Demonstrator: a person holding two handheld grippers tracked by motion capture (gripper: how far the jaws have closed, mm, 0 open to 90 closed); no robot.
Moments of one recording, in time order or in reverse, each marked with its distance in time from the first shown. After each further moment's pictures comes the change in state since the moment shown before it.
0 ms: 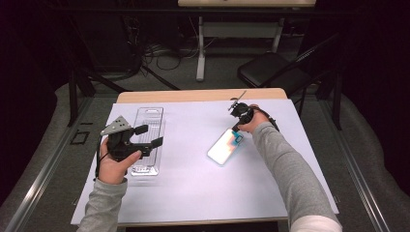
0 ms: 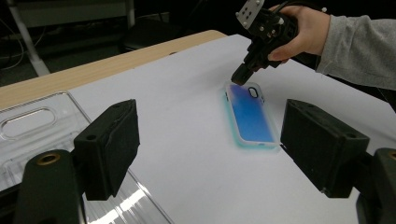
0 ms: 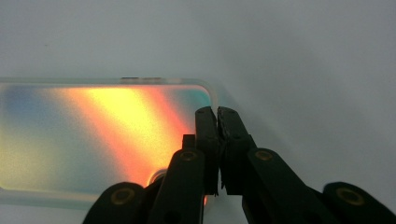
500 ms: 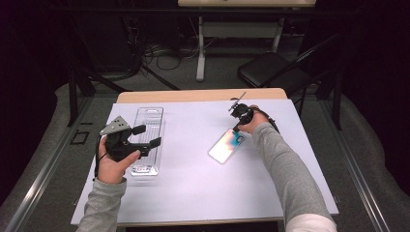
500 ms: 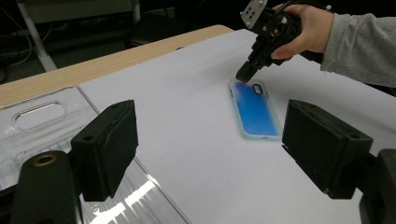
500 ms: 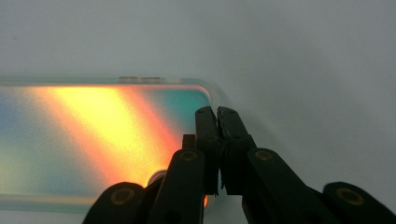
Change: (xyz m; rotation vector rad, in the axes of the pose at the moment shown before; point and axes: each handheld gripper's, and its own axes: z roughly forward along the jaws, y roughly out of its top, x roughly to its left) left arm 0.004 -0.001 -0.003 0.019 0.022 0.002; right arm -0.006 -0.002 0.010 0.022 -0.016 0.016
